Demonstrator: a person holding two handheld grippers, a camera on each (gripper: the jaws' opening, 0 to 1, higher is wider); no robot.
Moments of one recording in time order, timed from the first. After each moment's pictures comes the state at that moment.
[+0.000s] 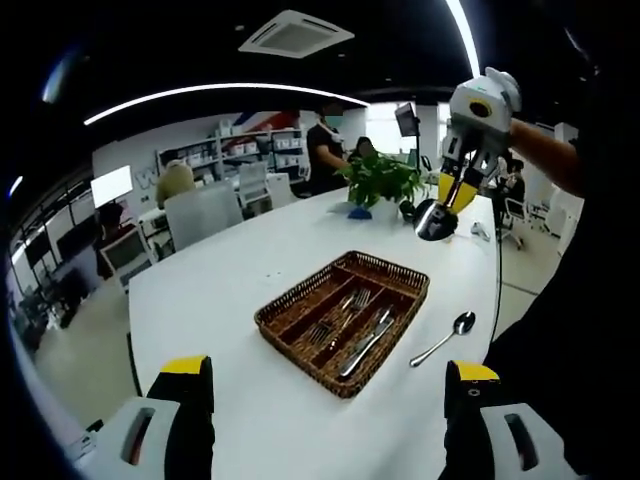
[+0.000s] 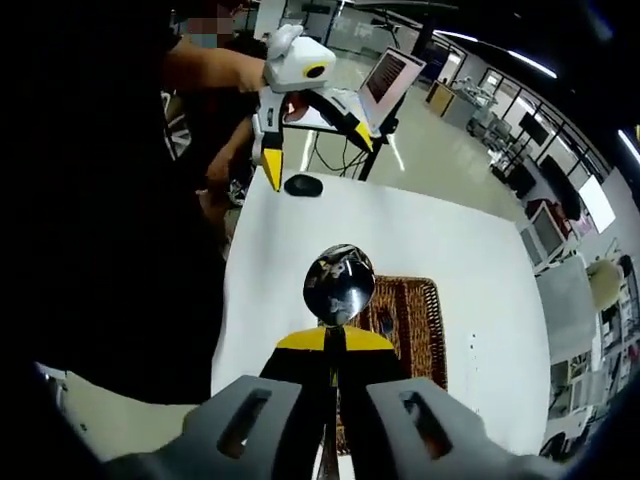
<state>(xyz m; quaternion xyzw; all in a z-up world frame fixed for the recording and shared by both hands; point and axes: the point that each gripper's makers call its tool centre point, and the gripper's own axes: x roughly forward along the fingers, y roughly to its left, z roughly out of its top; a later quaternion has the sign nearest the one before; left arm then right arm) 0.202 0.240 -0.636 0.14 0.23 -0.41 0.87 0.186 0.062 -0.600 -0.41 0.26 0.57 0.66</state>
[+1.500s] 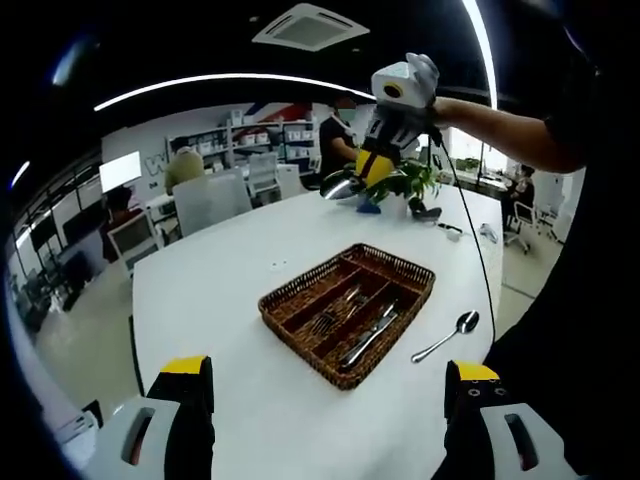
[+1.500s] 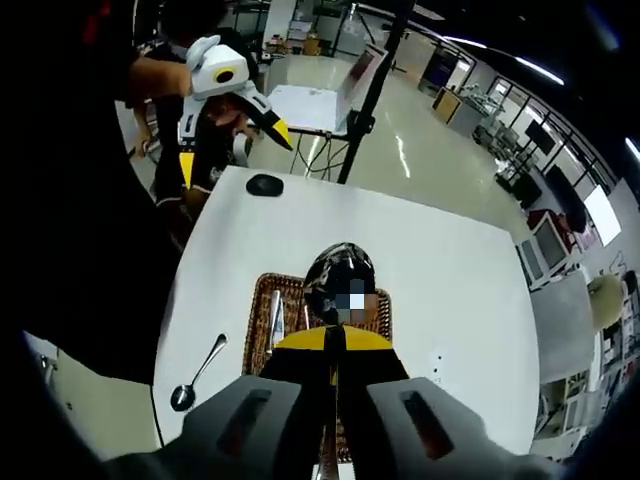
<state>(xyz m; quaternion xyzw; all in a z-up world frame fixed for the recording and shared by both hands) 0.206 0.255 -0.653 0.13 0.26 -0.39 0.88 0.321 0.072 -0.594 -0.41 0.25 0.59 0.65</state>
